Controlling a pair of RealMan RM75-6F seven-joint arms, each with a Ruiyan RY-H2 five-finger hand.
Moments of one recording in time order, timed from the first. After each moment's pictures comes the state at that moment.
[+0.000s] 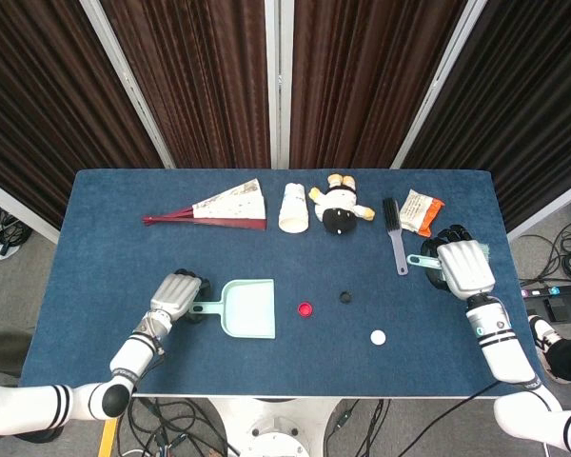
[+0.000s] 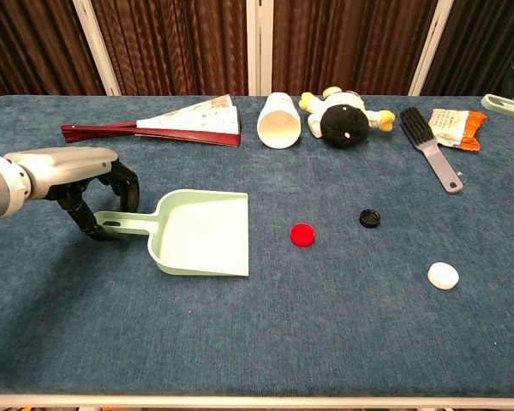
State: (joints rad) left arm -0.73 -1.53 -0.09 -1.58 0.80 0.91 0.48; right arm 0.50 -1.26 0.16 -1.47 -1.28 1.10 -0.20
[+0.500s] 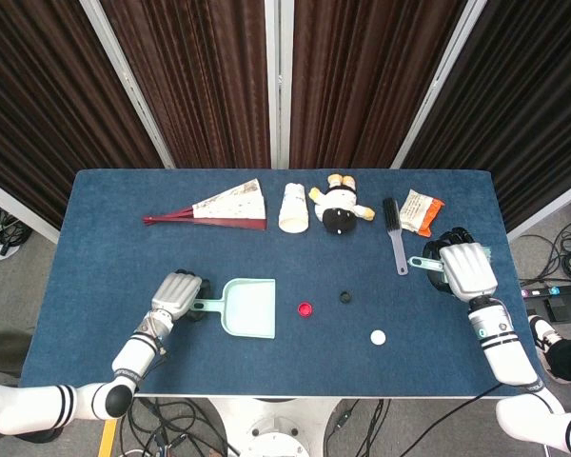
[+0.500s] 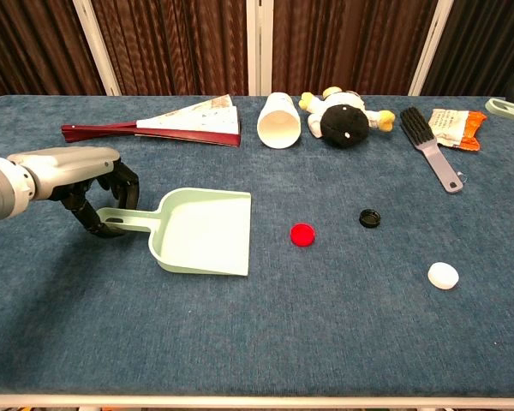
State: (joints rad) left arm -0.74 -1.56 -0.08 -1.55 0.82 0.92 0.46; right arm 0.50 -1.26 0.15 -1.47 -1.29 1.10 -0.18
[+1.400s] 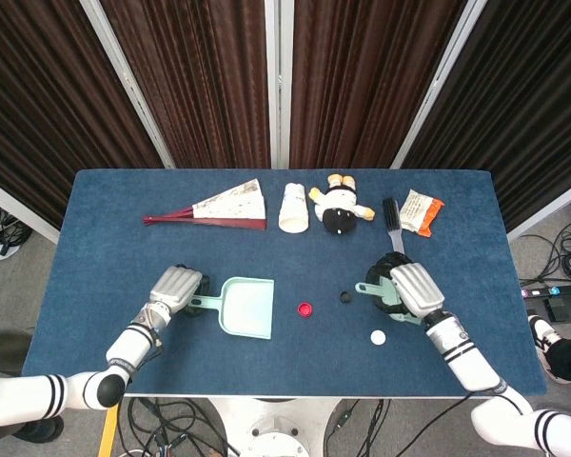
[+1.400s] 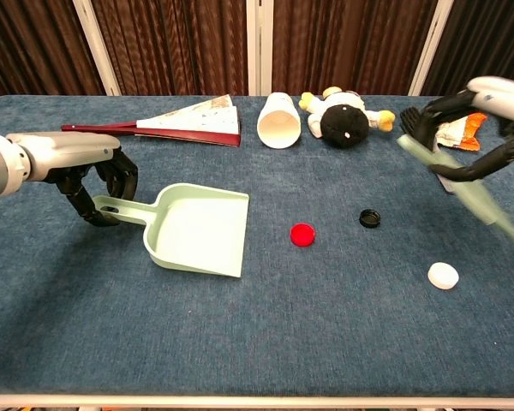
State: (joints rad) left arm -0.80 -1.47 -0.09 -1.60 0.76 0.83 0.49; right arm 0.55 -1.41 0.09 -1.40 -1.50 1.06 0.26
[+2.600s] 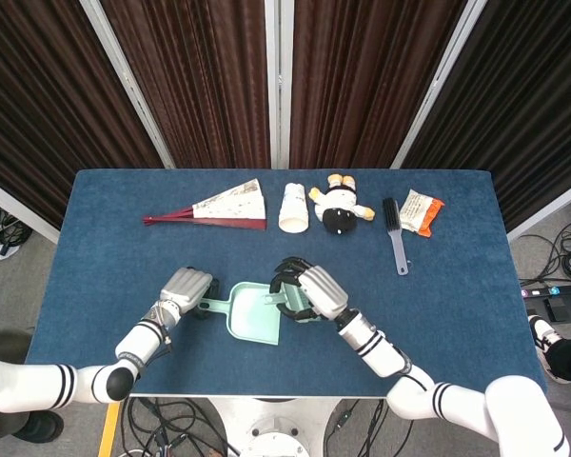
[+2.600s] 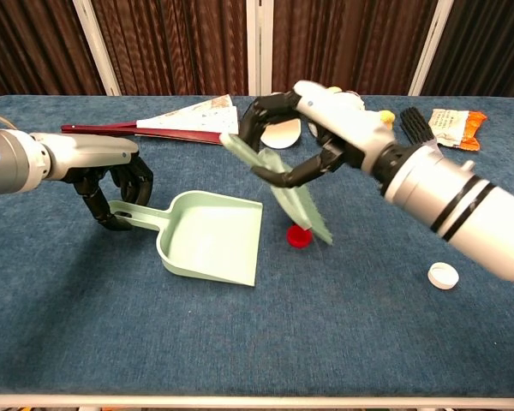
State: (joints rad) left arm -0.91 -1.46 -0.04 -1.63 0.65 0.82 0.50; right arm 0.74 -1.83 0.12 -1.10 -1.64 1.18 0.56
